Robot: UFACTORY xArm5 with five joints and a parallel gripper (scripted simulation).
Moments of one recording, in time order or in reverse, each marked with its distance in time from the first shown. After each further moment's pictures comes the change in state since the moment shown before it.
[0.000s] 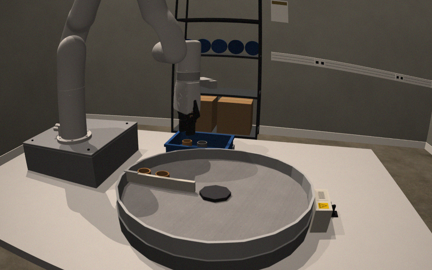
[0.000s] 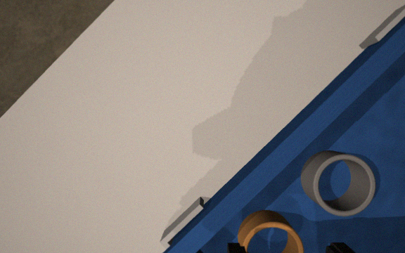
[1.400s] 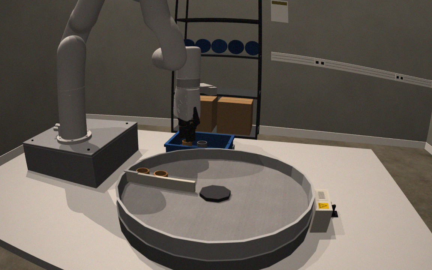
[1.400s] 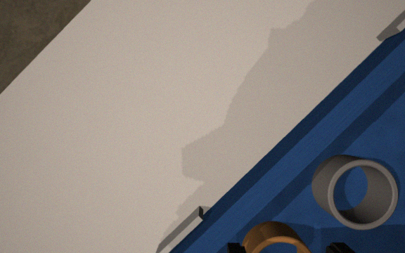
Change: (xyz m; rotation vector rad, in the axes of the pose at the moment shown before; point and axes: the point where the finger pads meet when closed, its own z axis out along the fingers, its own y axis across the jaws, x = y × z) arm 0.000 0.000 0.021 0.000 0.000 0.000
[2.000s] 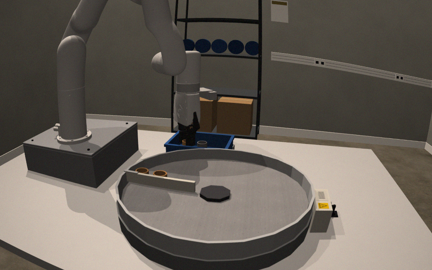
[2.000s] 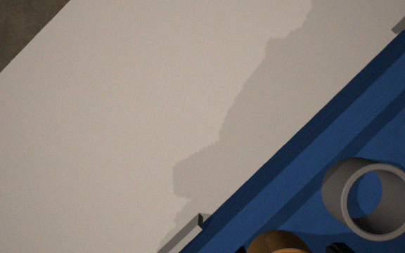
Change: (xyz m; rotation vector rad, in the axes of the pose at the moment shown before) arm 0.000 0.000 0.015 0.000 0.000 0.000
